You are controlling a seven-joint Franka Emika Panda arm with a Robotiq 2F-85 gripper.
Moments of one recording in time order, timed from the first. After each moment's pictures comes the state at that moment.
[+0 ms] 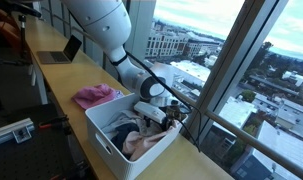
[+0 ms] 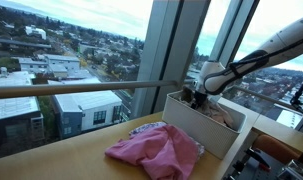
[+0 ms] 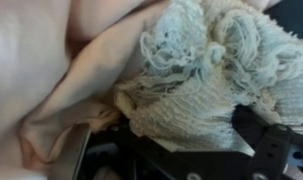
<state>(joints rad) -0.10 0.80 -0.05 -1.65 -0.23 2.51 -0.21</state>
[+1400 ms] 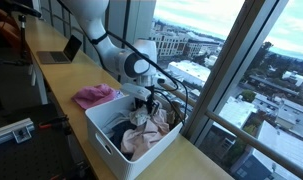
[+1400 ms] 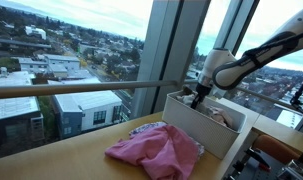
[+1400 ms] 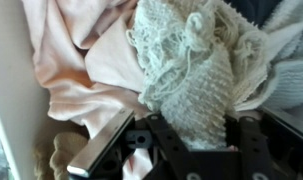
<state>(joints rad) 0.03 0.55 -0.09 -1.91 -0.29 2.59 -0.09</state>
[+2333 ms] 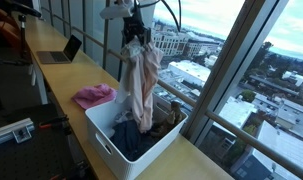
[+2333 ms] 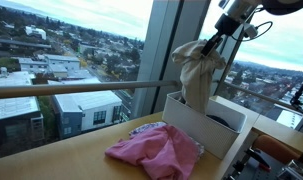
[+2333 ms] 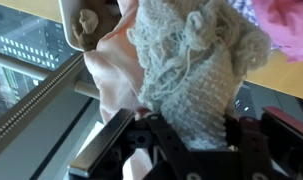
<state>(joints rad) 0.11 0.00 0.05 -2.01 -0.29 2.39 -0.02</state>
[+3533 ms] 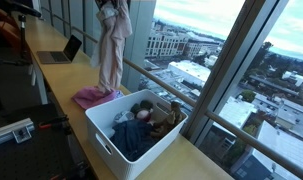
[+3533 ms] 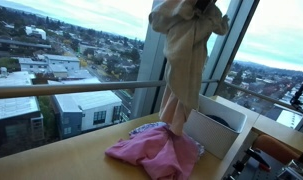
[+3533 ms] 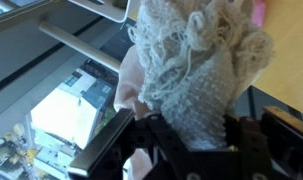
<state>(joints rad) 0.23 -0.01 0.27 -1.79 -0.39 2.13 0.10</state>
